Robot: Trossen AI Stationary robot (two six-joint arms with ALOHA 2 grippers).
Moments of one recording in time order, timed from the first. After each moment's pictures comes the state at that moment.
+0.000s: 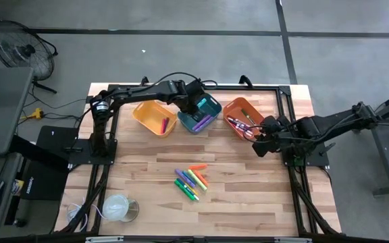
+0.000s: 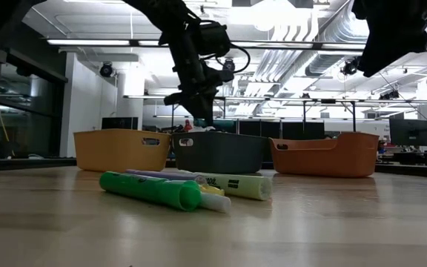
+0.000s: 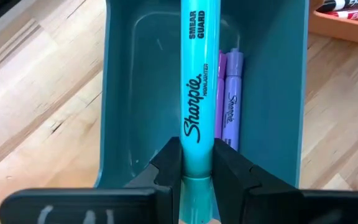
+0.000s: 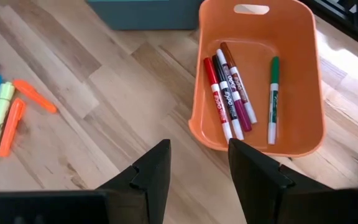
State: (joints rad) left arm 0.38 1.93 1.64 -0.83 -0.03 -0.44; right arm 0.28 0.96 0.92 -1.12 0.52 1.00
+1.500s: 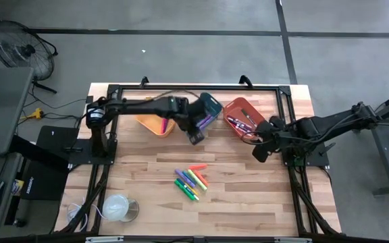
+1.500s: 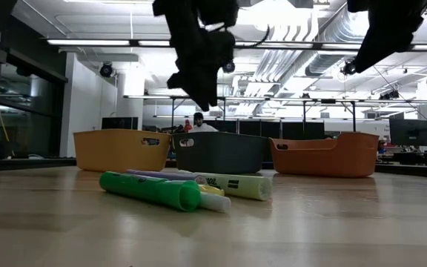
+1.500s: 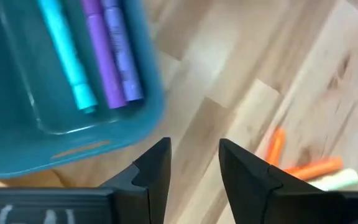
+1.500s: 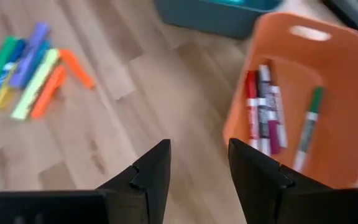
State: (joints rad) left arm 0.15 1.87 1.64 -0.92 0.01 -0.37; right arm 0.28 0.96 0.90 -0.99 0.43 0.73
